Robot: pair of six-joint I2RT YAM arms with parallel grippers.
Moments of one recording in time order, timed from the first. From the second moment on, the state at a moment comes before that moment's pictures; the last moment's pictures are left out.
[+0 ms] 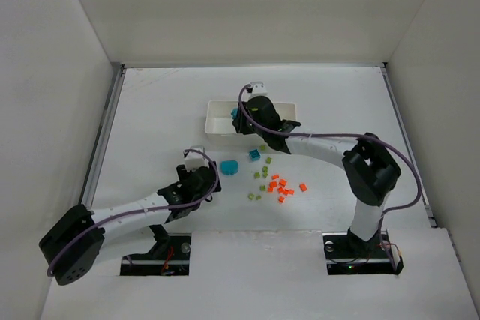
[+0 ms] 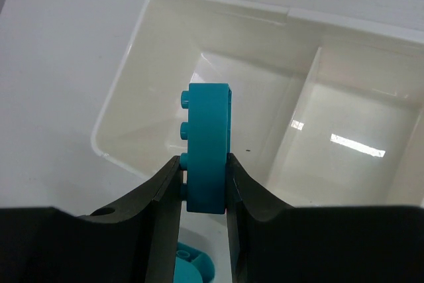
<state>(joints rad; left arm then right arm) -0.87 1.01 0.29 -0.07 -0.60 -0.72 0.78 1.81 1.25 0.09 0.21 0.50</state>
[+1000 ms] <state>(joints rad) -0.89 1.09 0.31 -0.01 -0.57 -0.71 0.84 1.59 1.08 0.17 0.27 0.48</state>
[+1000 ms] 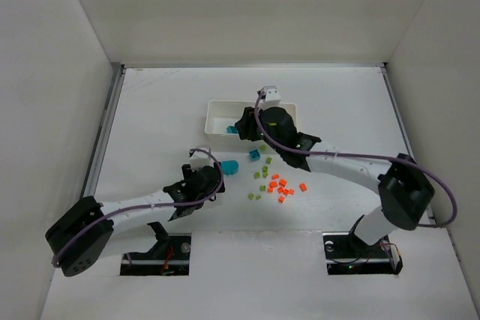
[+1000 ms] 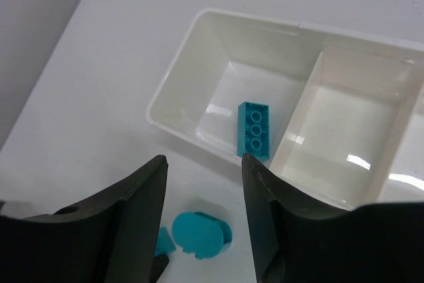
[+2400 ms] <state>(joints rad) -0.63 1.68 0.95 0.19 -0.46 -0.54 1.10 1.33 0.52 0.28 0.40 0.66</state>
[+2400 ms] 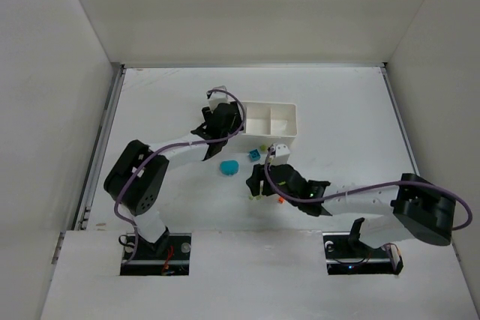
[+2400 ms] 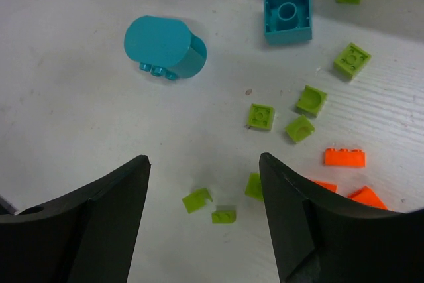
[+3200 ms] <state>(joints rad) -0.58 1.07 0.55 0.17 -0.51 -0.67 1.10 1.88 0.92 0.38 0.44 0.56</state>
